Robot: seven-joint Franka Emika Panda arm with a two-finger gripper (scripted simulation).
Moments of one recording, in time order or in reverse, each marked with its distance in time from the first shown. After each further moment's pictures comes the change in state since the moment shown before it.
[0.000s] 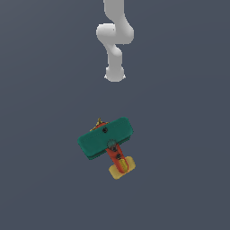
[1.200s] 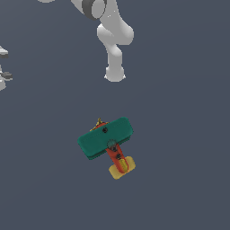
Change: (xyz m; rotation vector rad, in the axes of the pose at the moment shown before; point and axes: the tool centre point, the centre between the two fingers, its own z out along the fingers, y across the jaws) arm -0.021 0.175 0.107 0.228 -0.098 0.239
